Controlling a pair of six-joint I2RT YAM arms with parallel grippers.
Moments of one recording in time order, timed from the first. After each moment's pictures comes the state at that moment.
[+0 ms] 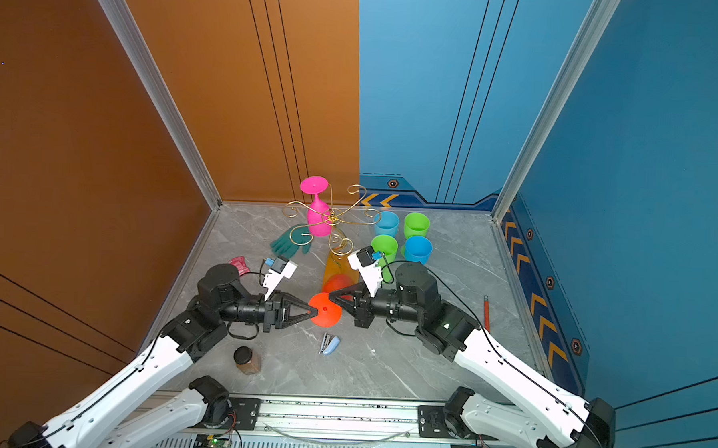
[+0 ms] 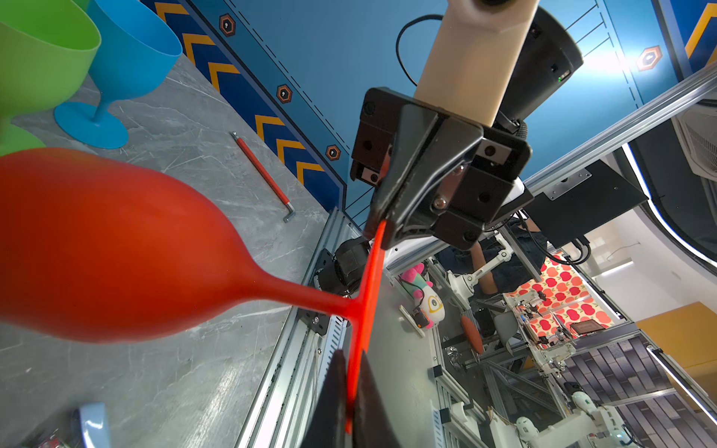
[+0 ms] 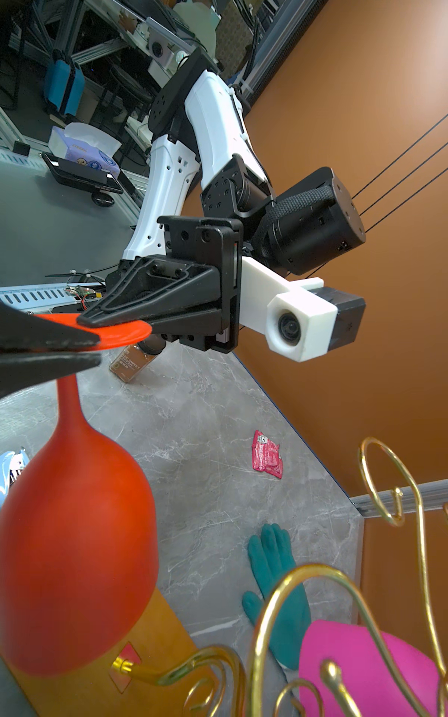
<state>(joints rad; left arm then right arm) -0.51 0.83 0.68 -0.08 0.99 -0.65 0.82 1.01 0.94 -0.16 -0.50 0.42</state>
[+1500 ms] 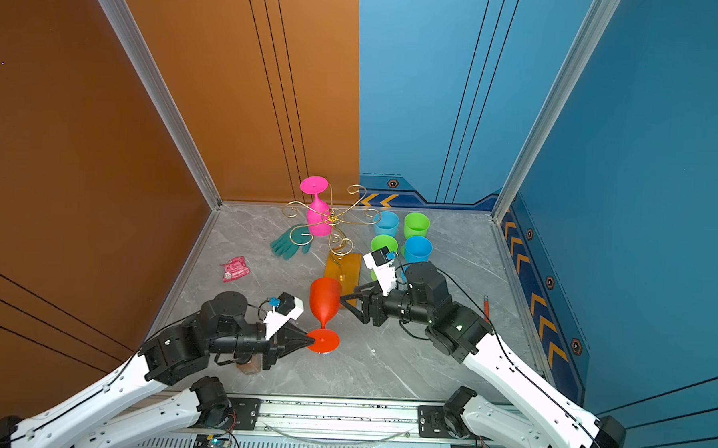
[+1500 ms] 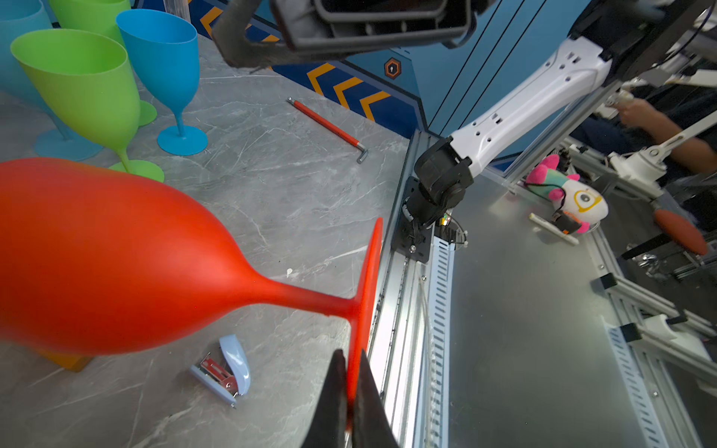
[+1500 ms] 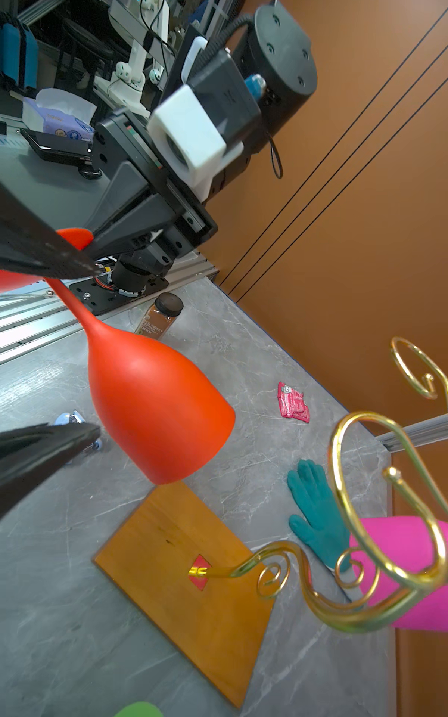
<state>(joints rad) -0.90 0.68 0.74 -0.53 0.42 -0.08 0.74 0.95 0.95 -0.36 -0.44 0.42</state>
